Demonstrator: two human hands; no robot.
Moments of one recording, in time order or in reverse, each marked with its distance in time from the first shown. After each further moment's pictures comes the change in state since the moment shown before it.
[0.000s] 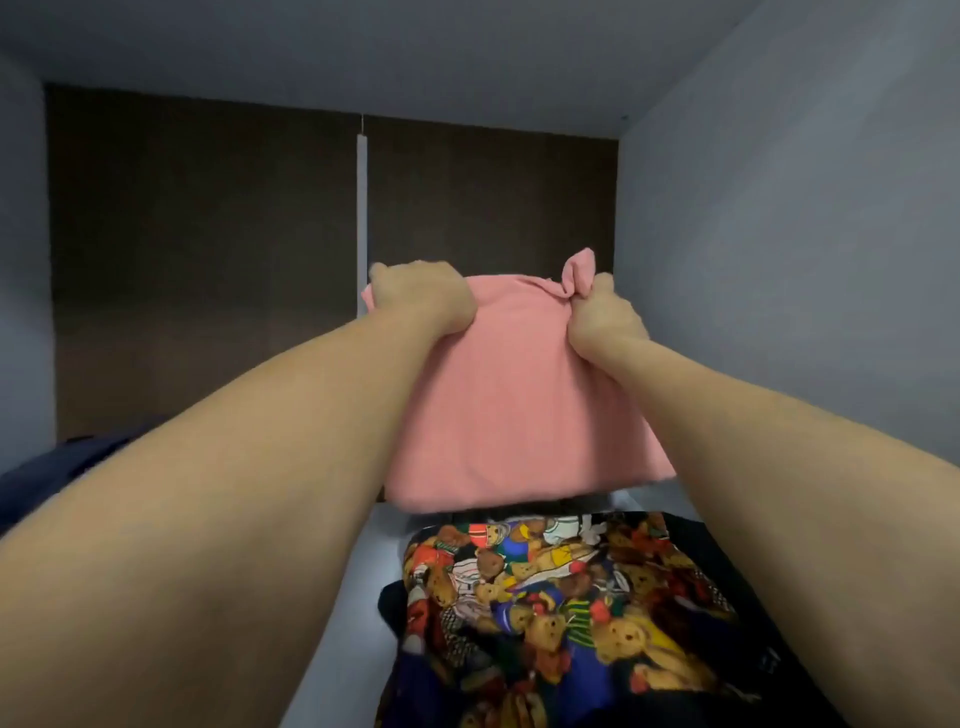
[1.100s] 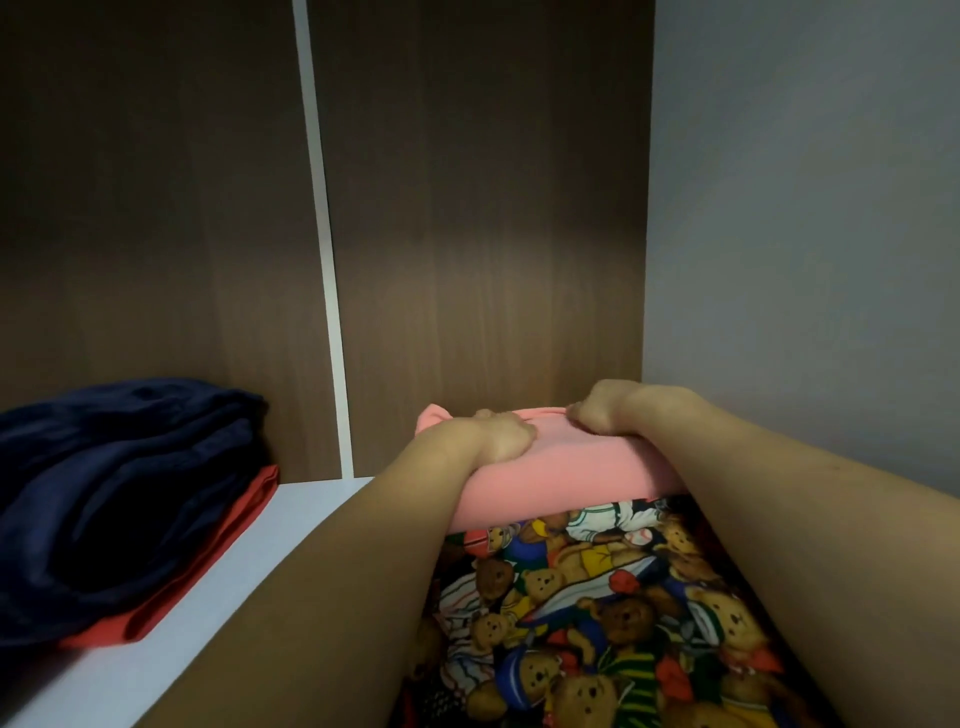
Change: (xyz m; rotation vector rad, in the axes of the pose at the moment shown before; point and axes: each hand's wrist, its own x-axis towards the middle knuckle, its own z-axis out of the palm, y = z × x) left_hand -0.028 0.055 0.196 -0.283 -0.718 0.183; right_hand -0.005 0.097 0.114 -0.493 -0.692 -0.038
